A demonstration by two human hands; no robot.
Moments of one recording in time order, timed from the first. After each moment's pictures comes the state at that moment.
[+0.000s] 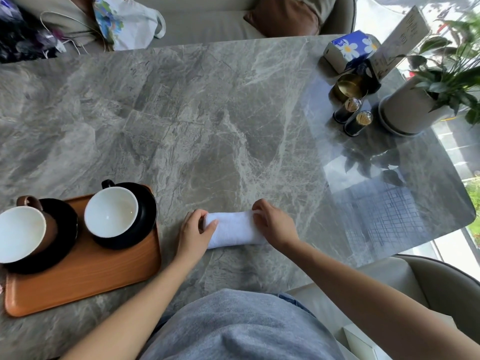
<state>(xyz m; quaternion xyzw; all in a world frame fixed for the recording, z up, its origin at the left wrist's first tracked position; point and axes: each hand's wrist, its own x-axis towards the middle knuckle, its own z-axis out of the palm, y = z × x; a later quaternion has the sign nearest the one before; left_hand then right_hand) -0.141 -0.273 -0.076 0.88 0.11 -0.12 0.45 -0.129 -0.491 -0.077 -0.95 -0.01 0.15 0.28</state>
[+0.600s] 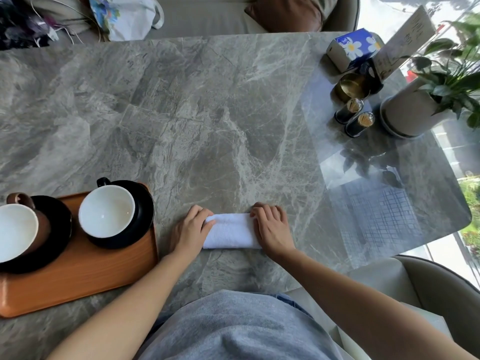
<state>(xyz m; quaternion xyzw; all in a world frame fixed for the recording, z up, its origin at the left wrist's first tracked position) -0.131 -0.268 -0.087 0.94 -0.01 -0.13 0.33 -0.143 -0.487 -0.096 -0.98 -0.08 0.08 0.17</state>
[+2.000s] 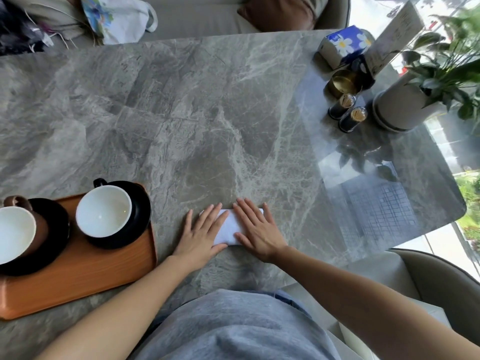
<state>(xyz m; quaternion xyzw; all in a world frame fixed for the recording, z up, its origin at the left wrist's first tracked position) -0.151 -0.277 -0.083 0.95 -0.23 -0.19 0.08 -0.151 -0.483 -0.097 -0.95 -0.21 0.17 0.14</state>
